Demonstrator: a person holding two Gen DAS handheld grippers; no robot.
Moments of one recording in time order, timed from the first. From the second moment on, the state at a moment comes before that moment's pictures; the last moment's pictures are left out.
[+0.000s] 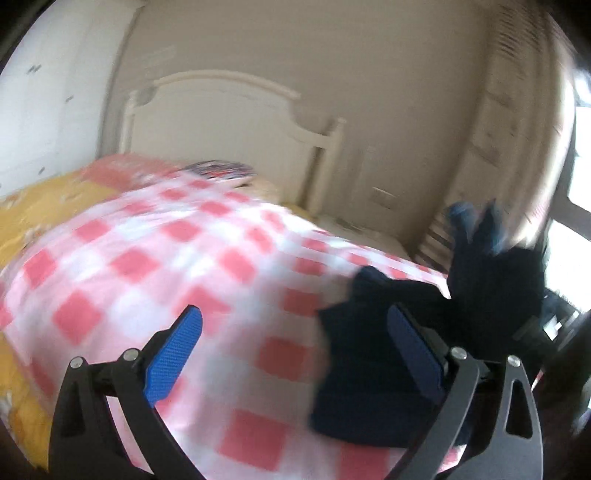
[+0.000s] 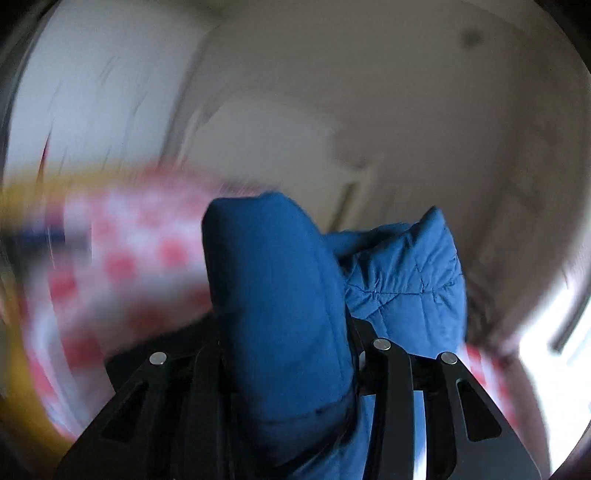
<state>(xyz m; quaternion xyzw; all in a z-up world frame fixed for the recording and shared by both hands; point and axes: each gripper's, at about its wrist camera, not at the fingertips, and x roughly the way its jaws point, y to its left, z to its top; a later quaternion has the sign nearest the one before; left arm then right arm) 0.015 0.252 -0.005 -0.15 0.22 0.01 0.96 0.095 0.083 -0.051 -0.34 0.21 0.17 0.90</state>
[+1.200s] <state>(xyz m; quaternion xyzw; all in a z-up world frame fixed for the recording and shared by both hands) 0.208 0.167 -0.043 -0.16 0.45 -0.30 0.83 0.003 0.032 -0.099 -0.39 0.12 0.20 0.89</state>
